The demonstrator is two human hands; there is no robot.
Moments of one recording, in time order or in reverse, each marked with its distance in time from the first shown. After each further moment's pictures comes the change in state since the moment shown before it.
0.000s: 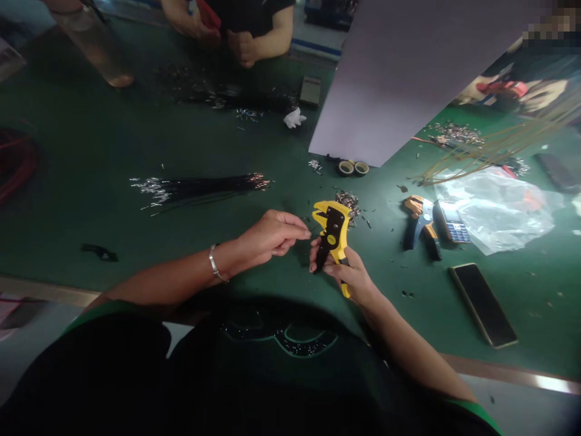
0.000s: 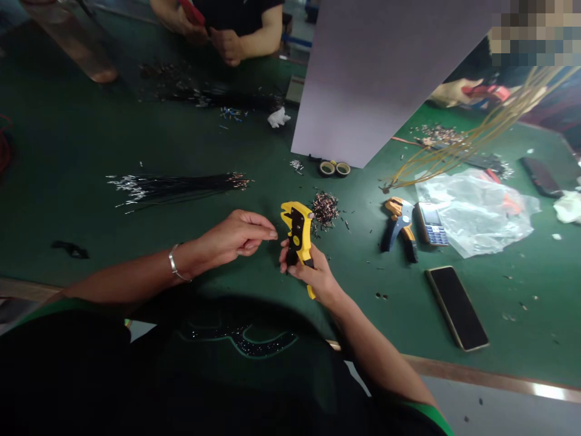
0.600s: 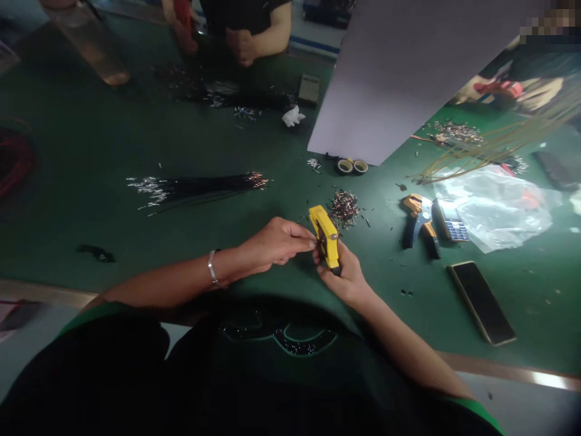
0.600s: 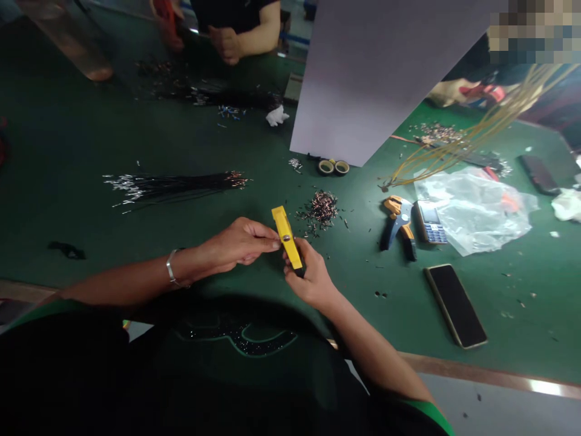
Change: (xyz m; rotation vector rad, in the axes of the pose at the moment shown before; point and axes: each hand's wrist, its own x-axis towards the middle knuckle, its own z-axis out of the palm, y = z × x) left_hand -0.010 0.018 0.015 -0.183 -0.072 -0.140; right_hand -0.005 -0.004 0.006 -0.701 0.103 -0.257
